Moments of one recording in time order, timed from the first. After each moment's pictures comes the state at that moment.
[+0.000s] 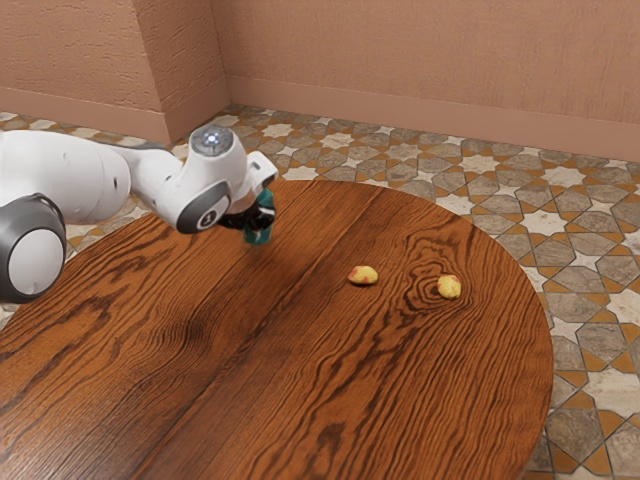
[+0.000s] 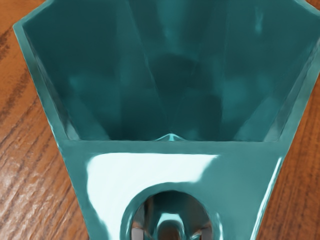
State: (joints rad) arm 0.01 0.57 0.09 -1.66 0.38 2.65 -0.63
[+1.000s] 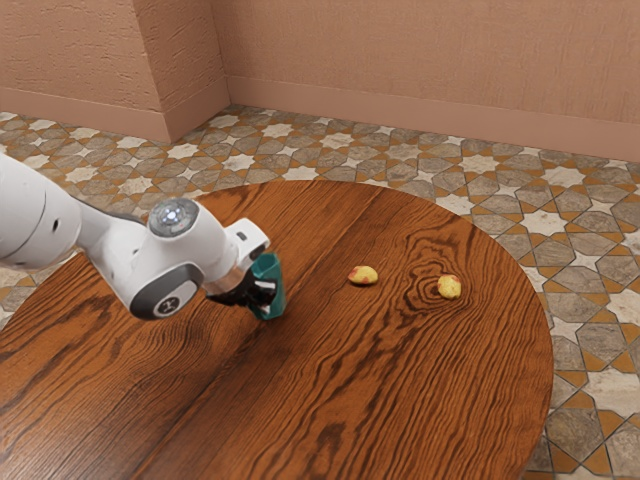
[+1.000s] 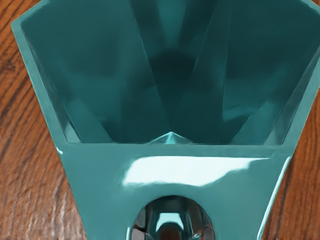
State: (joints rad) arm -0.12 0.20 0.10 -2.35 0.40 2.99 -0.79
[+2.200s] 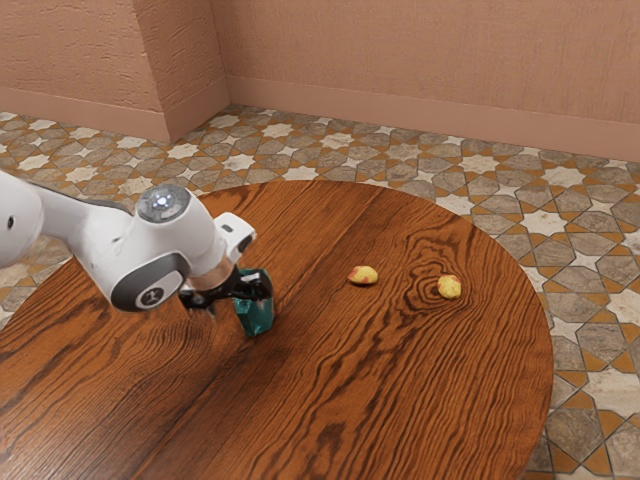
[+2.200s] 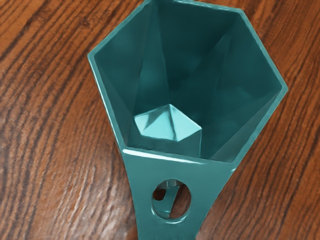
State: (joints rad) arm -0.15 0.04 0.10 -2.42 0.40 2.82 -0.94
